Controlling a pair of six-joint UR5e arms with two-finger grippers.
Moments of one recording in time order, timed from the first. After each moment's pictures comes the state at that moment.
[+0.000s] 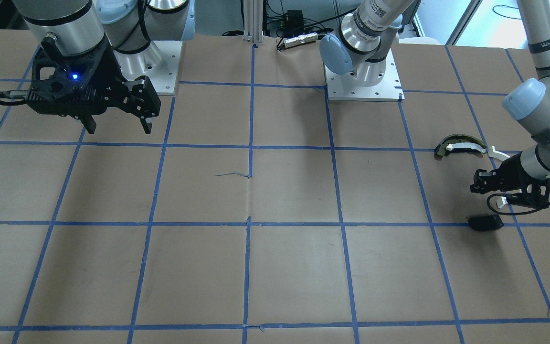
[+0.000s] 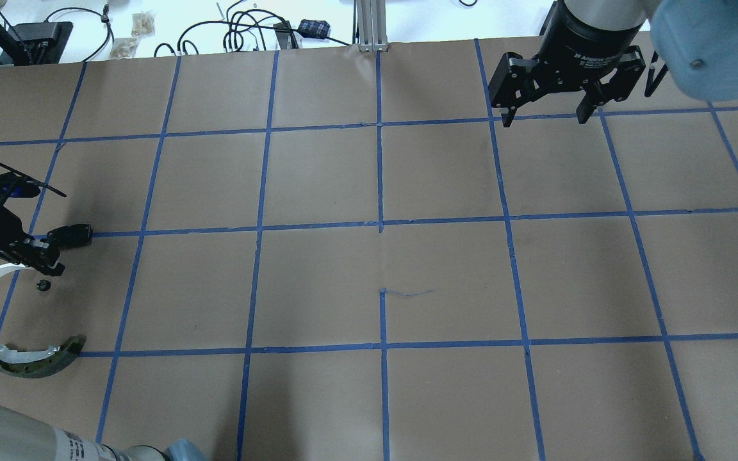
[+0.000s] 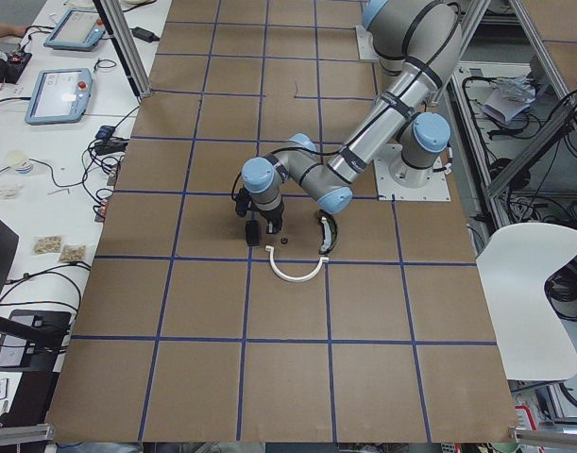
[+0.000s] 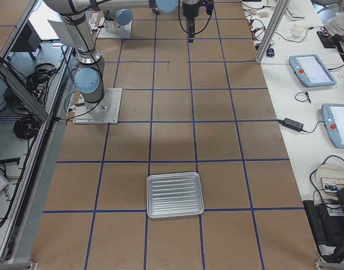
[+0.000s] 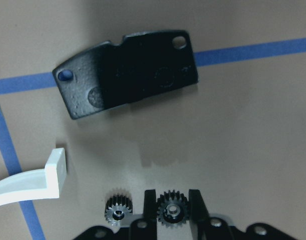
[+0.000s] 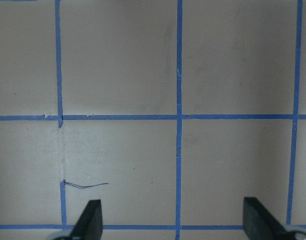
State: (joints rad) left arm -0.86 -1.94 -1.87 -1.08 1.61 0.83; right arm 1.62 -1.53 1.50 -1.61 -1.56 0.04
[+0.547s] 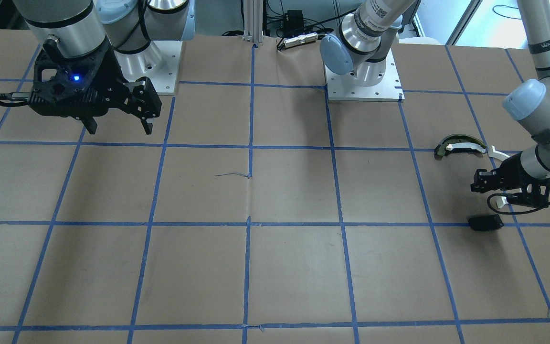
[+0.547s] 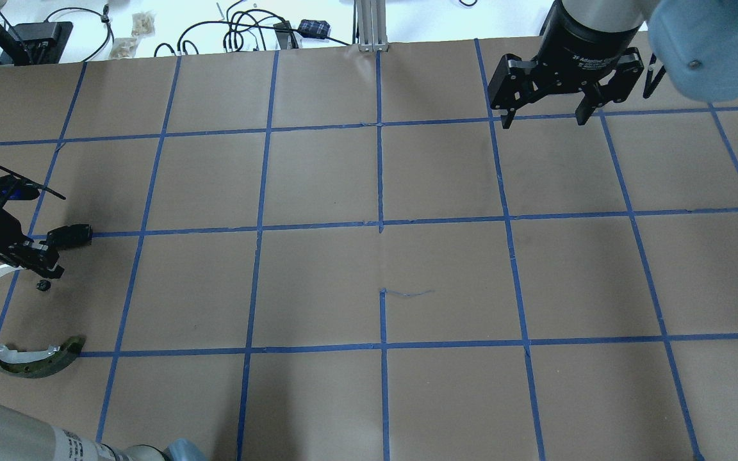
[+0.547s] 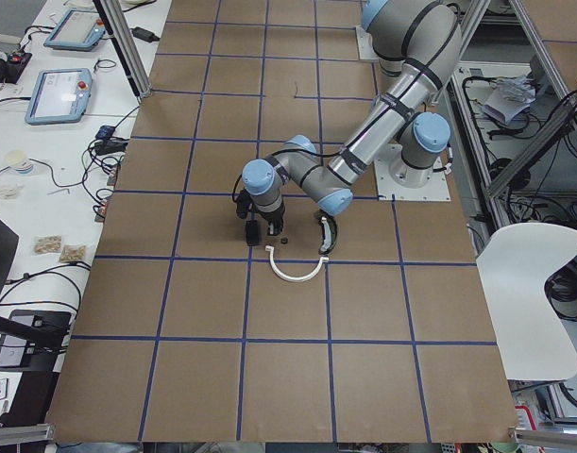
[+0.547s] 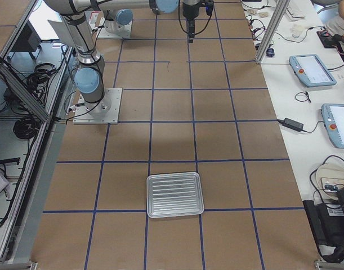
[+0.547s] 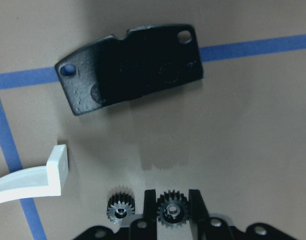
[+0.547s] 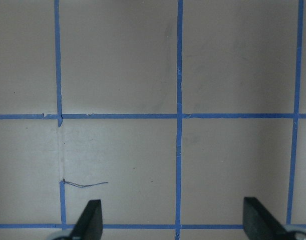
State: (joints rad) left arm -0.85 -1.95 -1.87 -1.08 1.62 0.83; right arm 1.62 -1.53 1.50 -1.61 -1.56 0.04
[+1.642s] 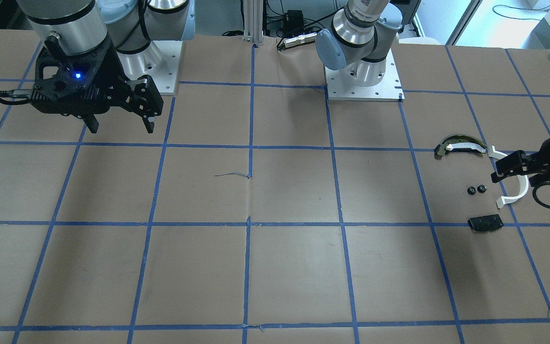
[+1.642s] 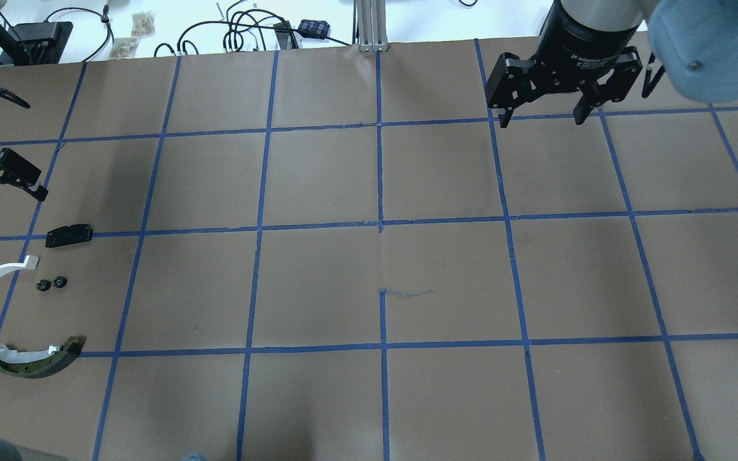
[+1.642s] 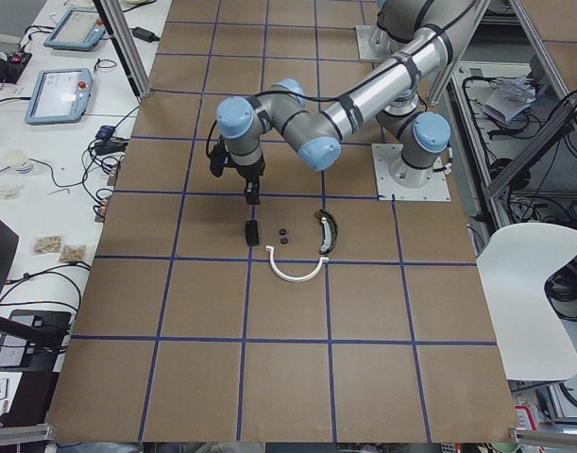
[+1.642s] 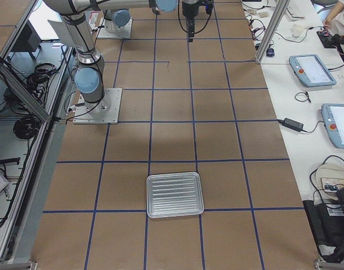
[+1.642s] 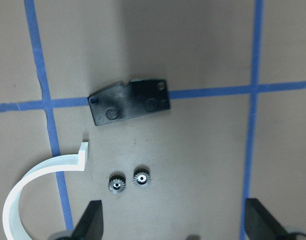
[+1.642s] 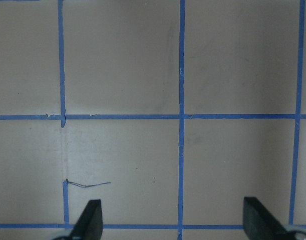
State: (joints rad) left arm -1.04 -1.80 -1.57 -1.44 1.57 0.63; right arm 1.63 -1.53 1.50 -1.61 -1.56 0.05
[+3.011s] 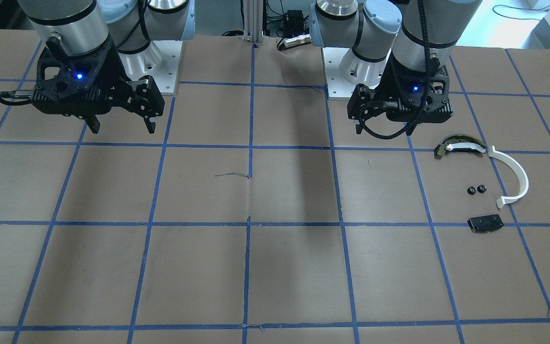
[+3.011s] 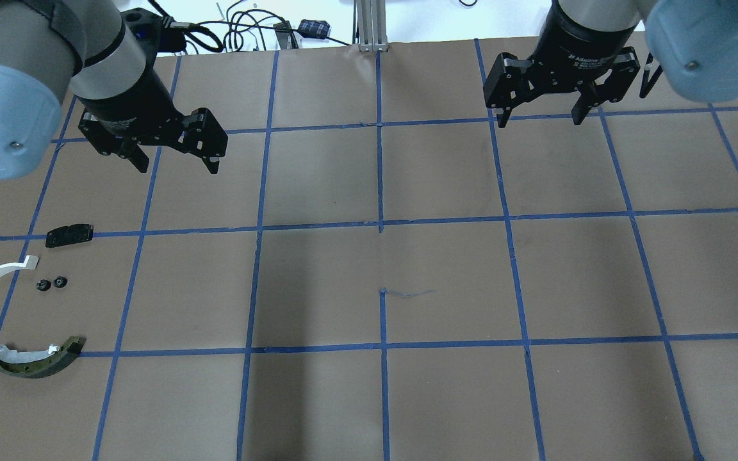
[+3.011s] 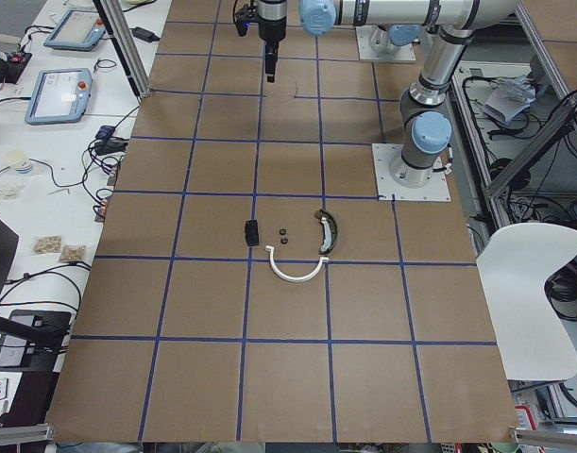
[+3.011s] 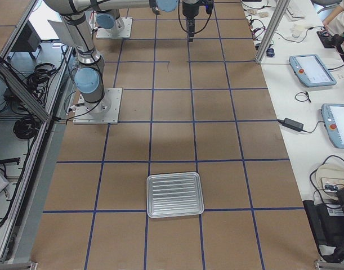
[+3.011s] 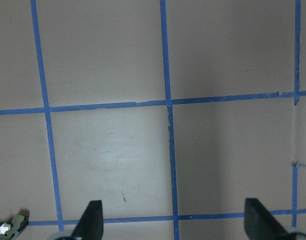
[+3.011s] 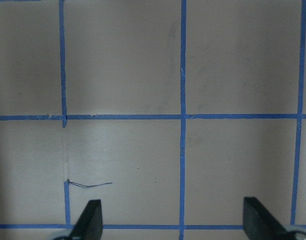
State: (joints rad) left arm -1.58 -1.56 -1.62 -1.51 1.62 0.04; right arm 1.63 -1.53 1.50 -1.61 -1.56 0.06
